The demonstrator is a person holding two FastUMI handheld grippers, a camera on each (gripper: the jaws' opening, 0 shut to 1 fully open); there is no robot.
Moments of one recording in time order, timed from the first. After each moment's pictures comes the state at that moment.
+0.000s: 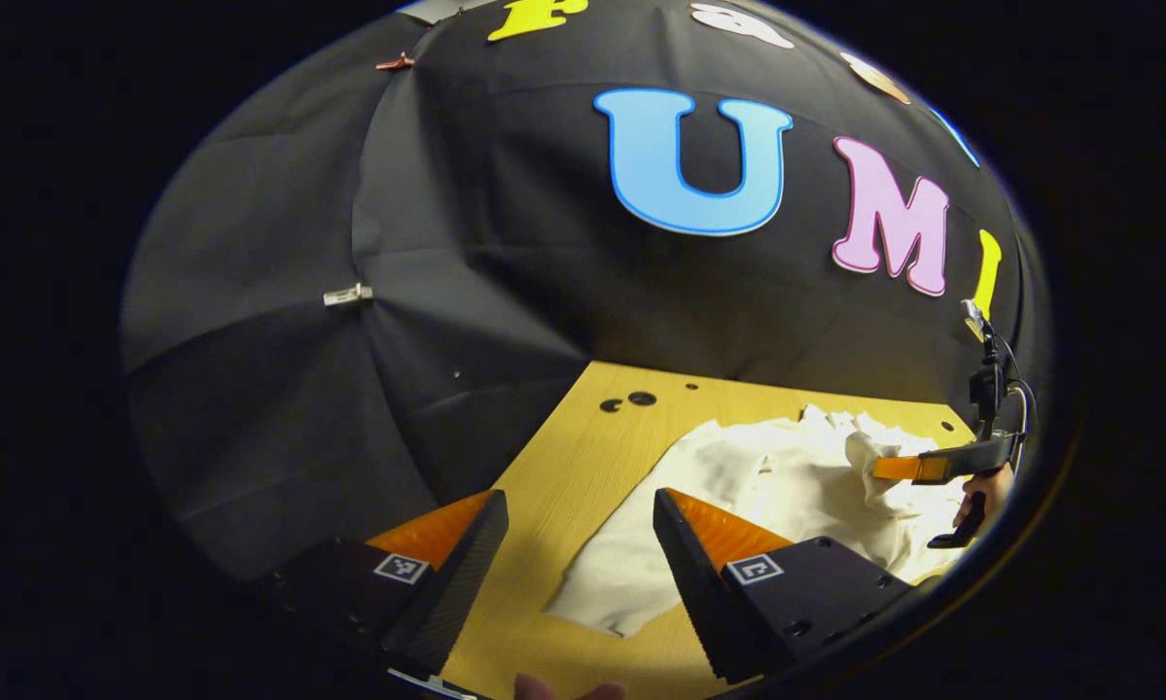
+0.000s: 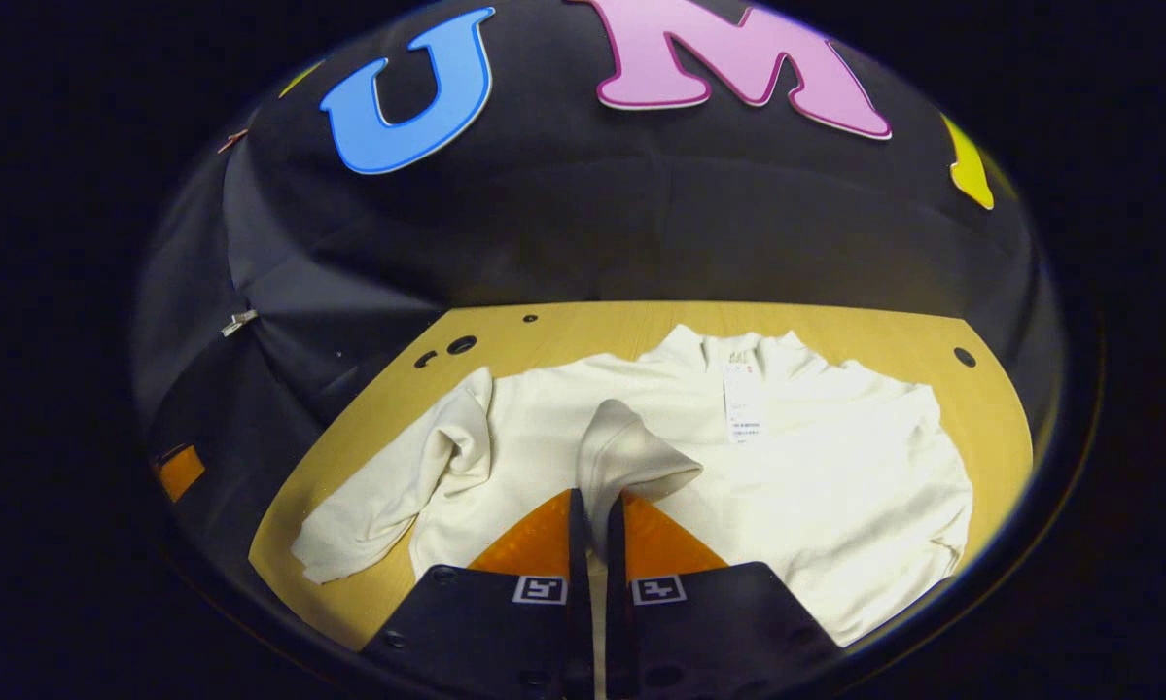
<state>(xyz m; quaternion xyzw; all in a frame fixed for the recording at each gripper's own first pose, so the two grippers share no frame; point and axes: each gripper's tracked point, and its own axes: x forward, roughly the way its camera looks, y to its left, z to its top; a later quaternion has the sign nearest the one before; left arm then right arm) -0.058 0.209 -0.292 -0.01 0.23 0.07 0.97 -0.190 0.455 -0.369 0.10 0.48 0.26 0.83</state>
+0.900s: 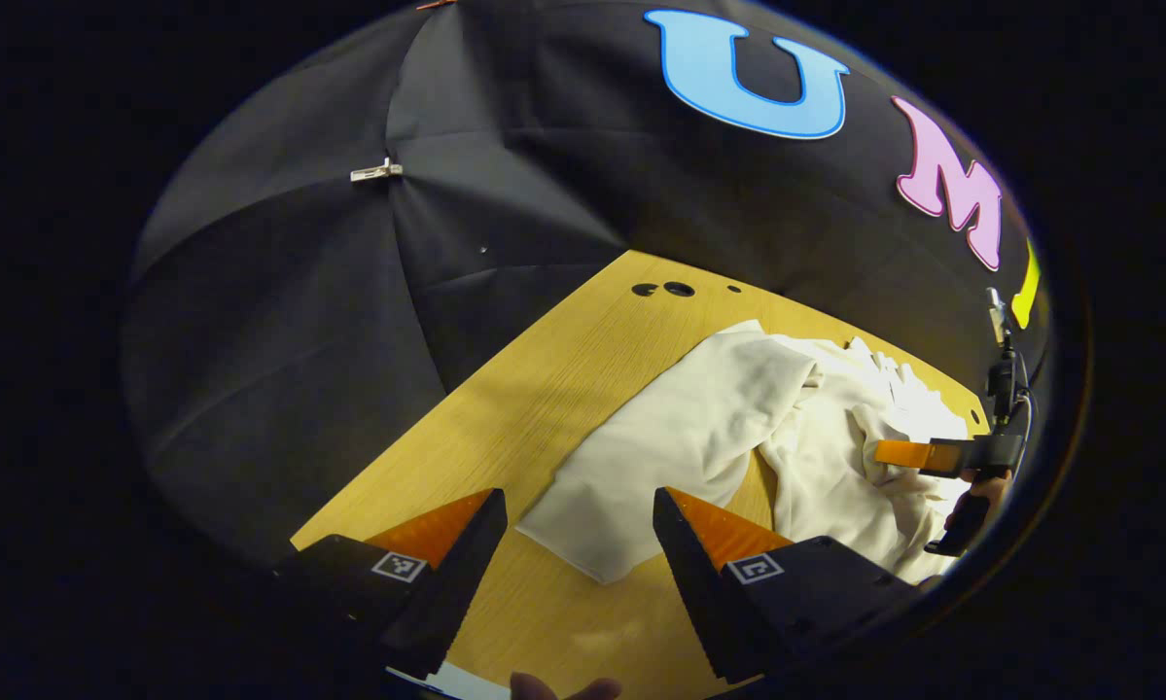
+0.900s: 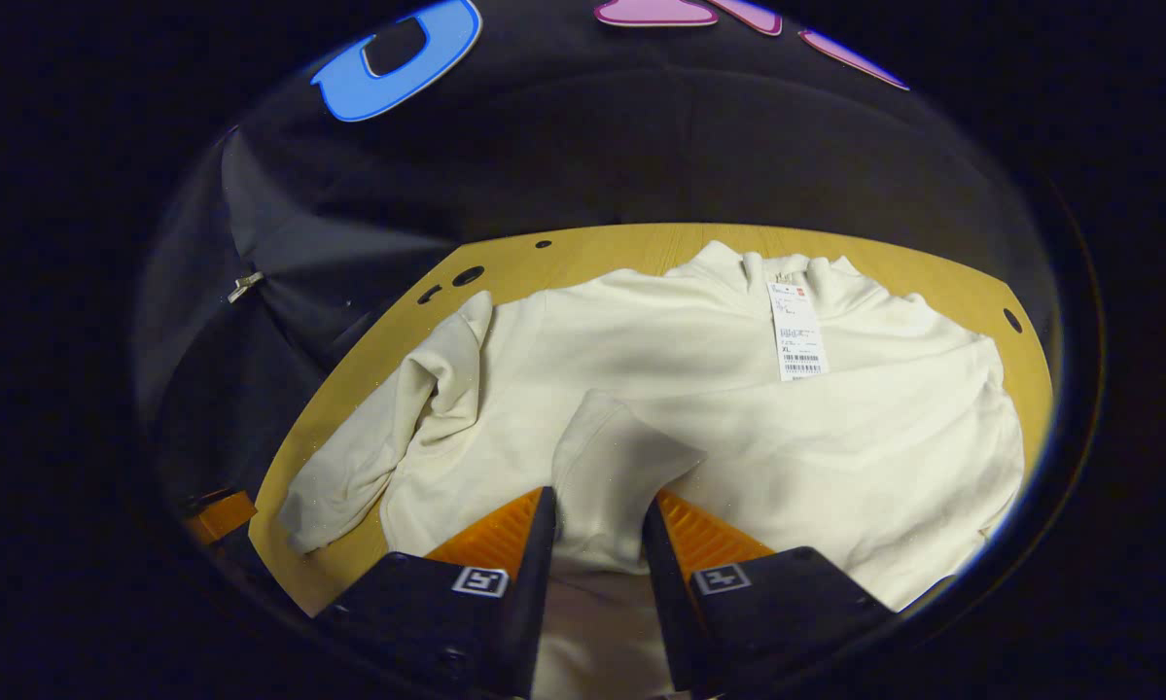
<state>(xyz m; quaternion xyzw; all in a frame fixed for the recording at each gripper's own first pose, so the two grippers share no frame) -0.081 0.194 -0.400 -0.06 0.36 0.14 0.92 -0.208 0.469 -0.424 0.10 0.54 0.32 0.78</state>
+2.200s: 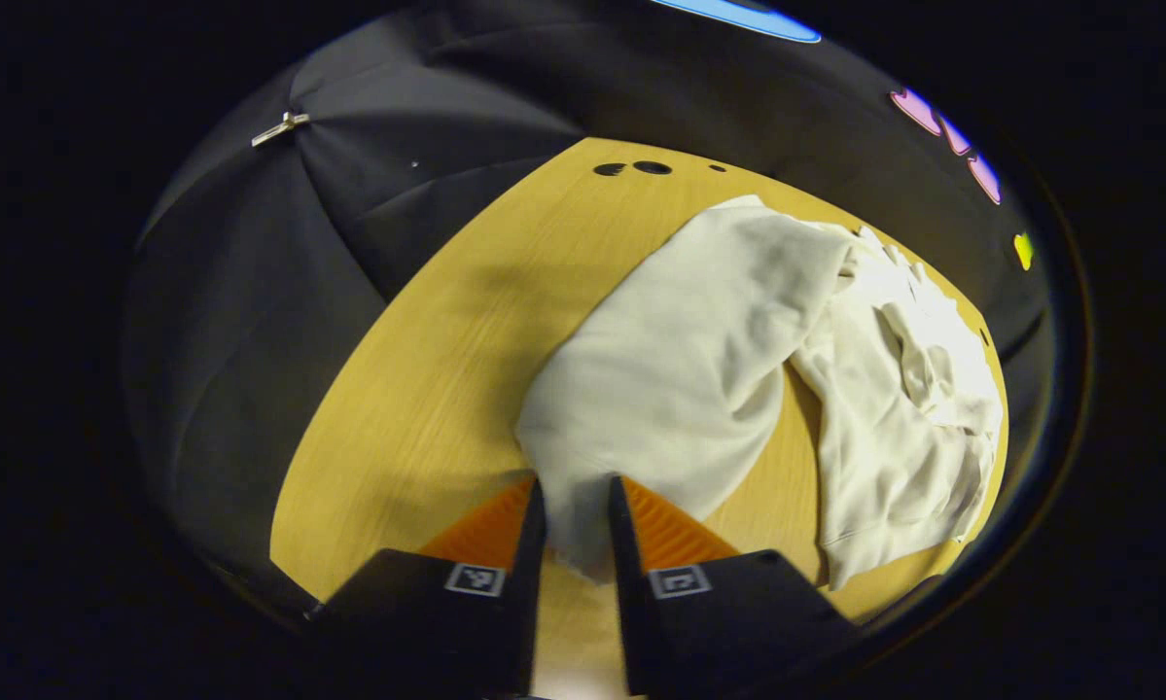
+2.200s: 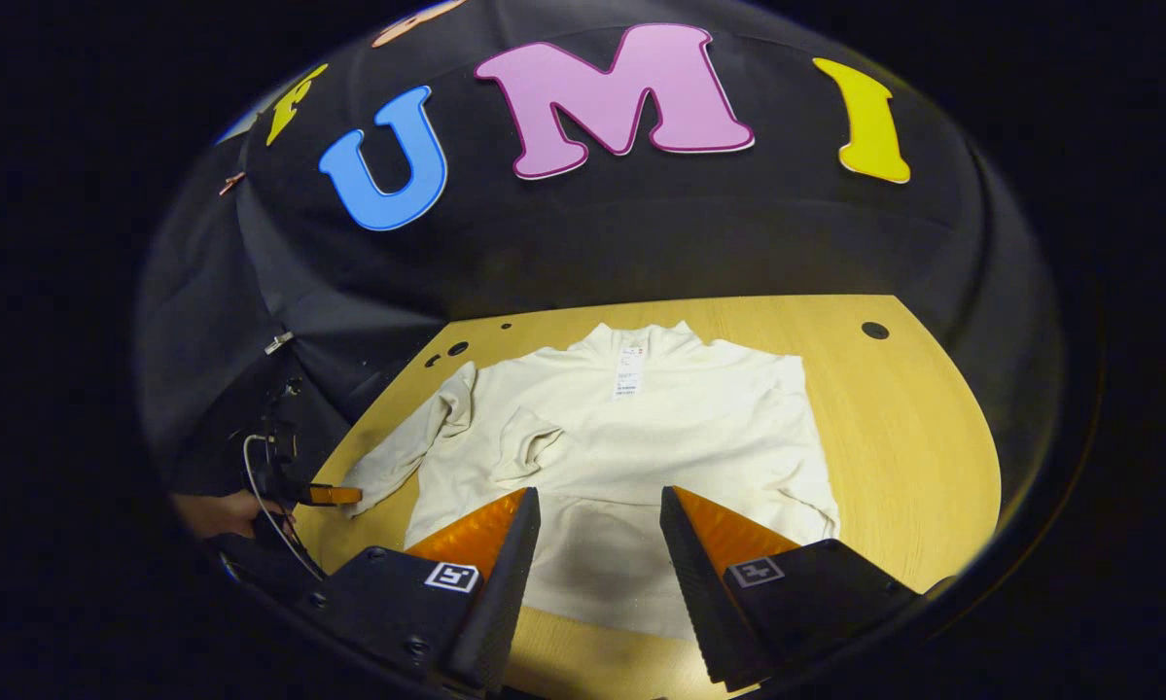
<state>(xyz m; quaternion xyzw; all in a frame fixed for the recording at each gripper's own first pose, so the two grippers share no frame) -0.067 0.174 -0.471 -0.04 0.51 0.07 0.86 -0.228 0.252 -0.287 0.14 0.48 0.25 0.83</state>
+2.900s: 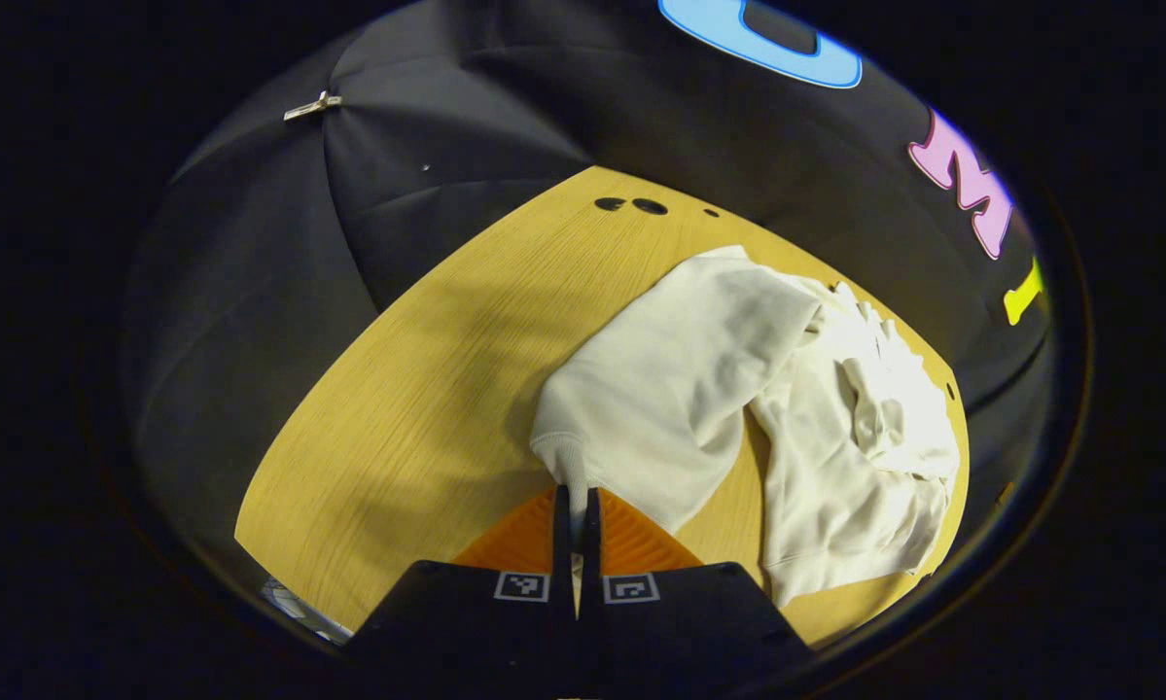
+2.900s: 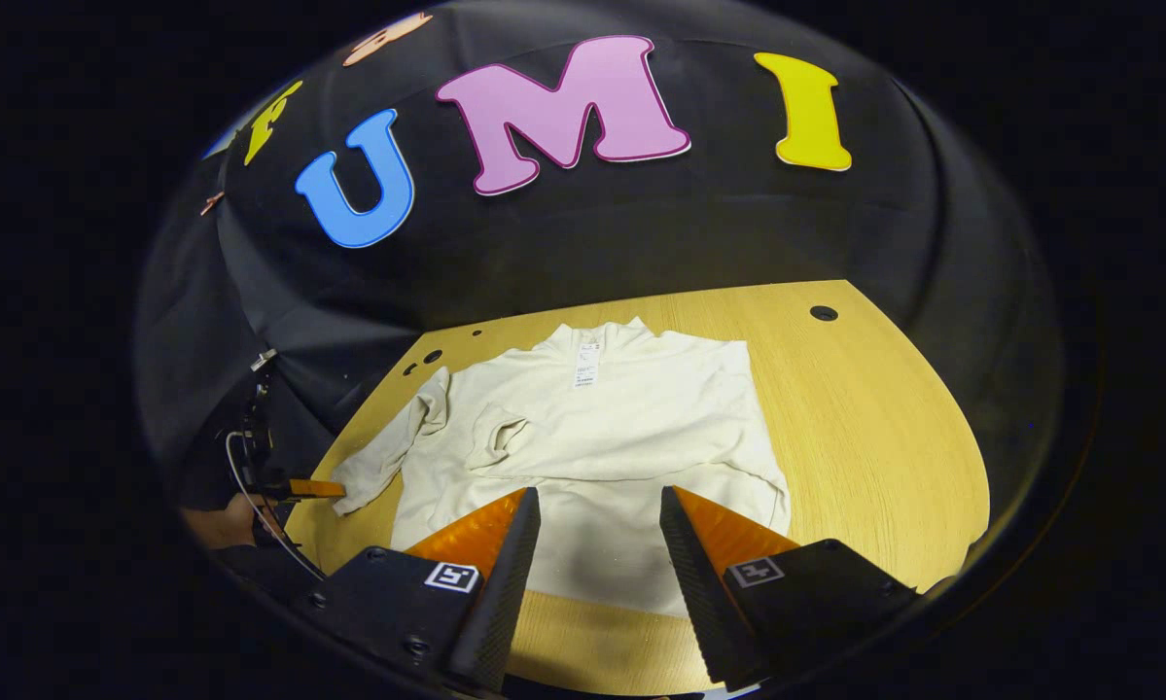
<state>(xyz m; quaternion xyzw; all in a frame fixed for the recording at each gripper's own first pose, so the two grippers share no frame) -0.059 0.166 -0.442 -0.10 0.46 0.06 0.88 -0.243 0.205 -0.282 0.15 0.48 0.21 0.84</state>
